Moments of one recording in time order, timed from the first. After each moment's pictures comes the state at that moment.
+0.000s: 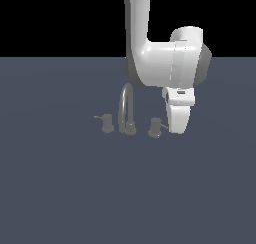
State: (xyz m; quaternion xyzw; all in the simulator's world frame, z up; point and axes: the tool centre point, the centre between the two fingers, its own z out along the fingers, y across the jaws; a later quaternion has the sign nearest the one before) arm -0.014 -0.152 0.062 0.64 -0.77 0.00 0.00
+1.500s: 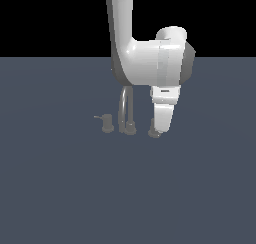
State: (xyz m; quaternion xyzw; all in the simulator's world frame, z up) arm -0.014 -0.116 0.063 0.61 -0.79 0.00 0.02
